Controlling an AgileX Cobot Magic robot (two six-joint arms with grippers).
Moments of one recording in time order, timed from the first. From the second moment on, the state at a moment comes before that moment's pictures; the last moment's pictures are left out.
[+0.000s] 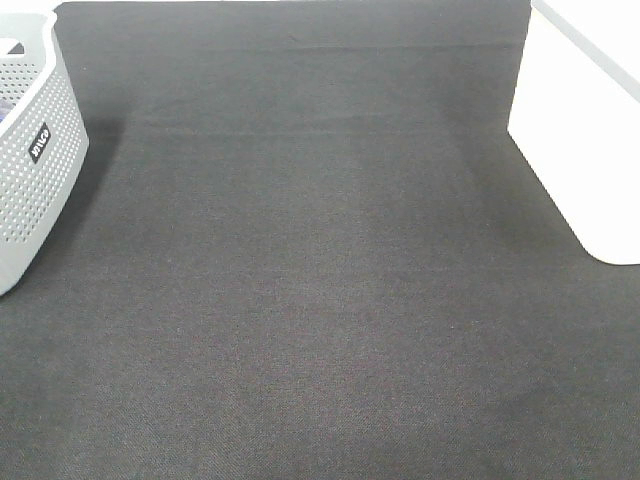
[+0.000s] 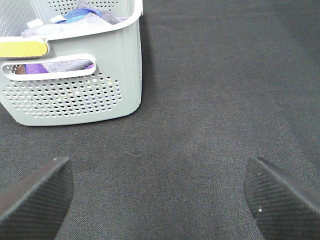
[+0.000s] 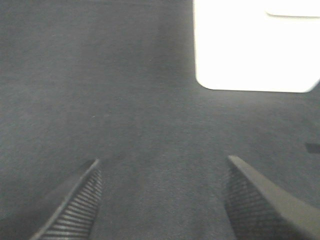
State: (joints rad) left arm -0.01 0.00 -0.50 -0.08 1.06 0.05; right arm 0.06 0.03 -0.51 0.07 1.07 -0.07
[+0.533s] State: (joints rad) left arm -0.01 0.00 -0.50 -0.08 1.06 0.05; right arm 0.03 0.00 -0.51 0.07 1.07 -0.07
